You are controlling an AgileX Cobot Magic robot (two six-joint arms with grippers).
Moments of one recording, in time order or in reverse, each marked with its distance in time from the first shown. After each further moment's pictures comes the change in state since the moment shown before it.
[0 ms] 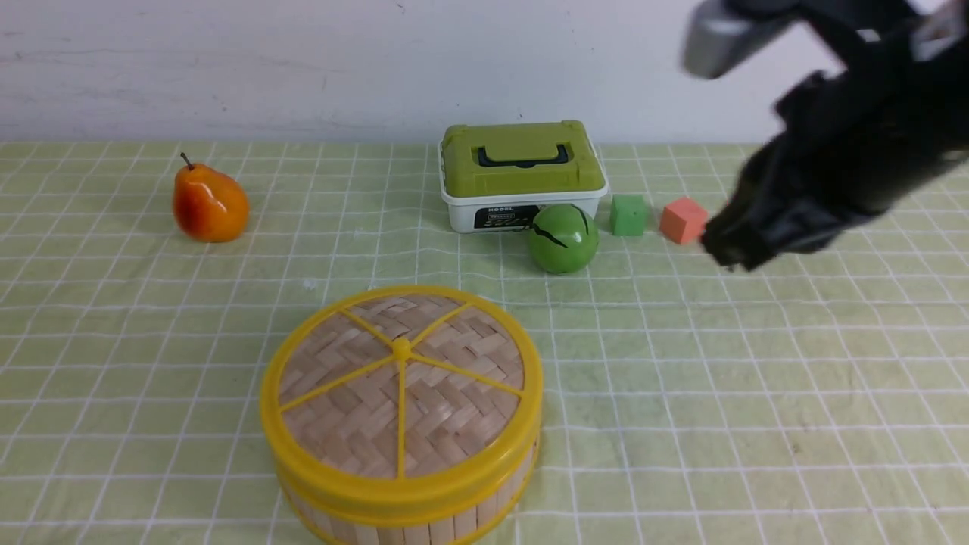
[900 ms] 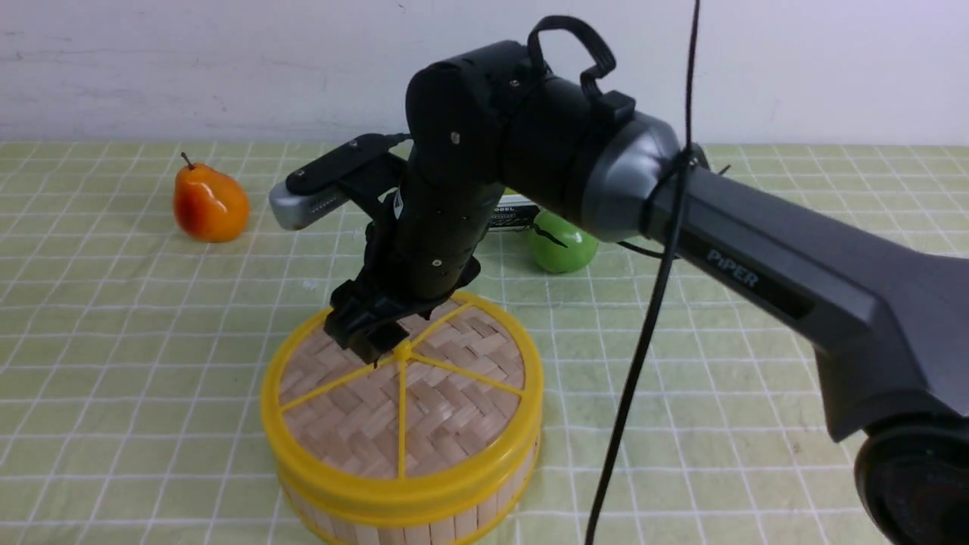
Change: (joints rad) right arm 0.224 0.711 -0.579 -0.011 -0.050 0.155; left arm 0.000 0.000 0.000 0.000 0.000 0.000
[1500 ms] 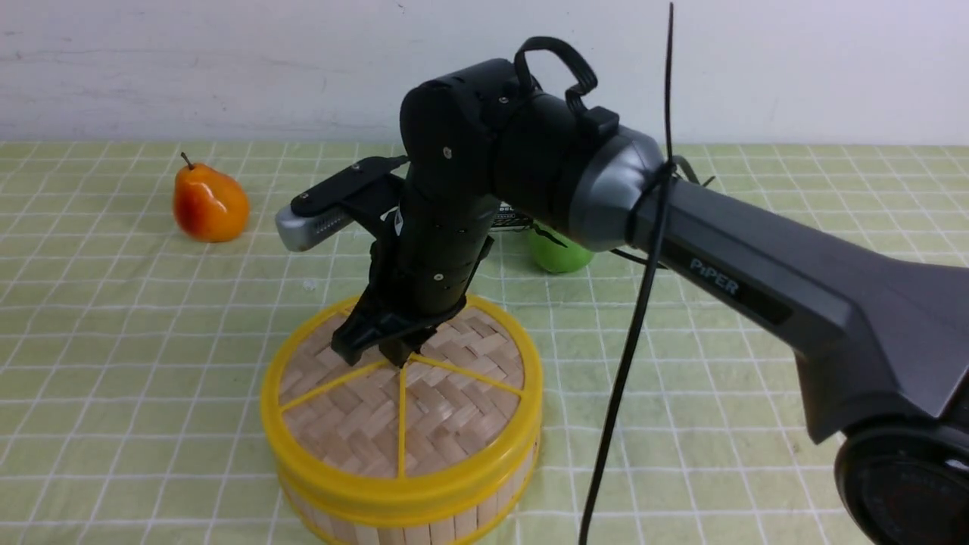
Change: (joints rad) right arm 0.002 0.022 -0.010 -0.011 0.046 0.001; left arm 0.000 0.000 0.000 0.000 0.000 0.000
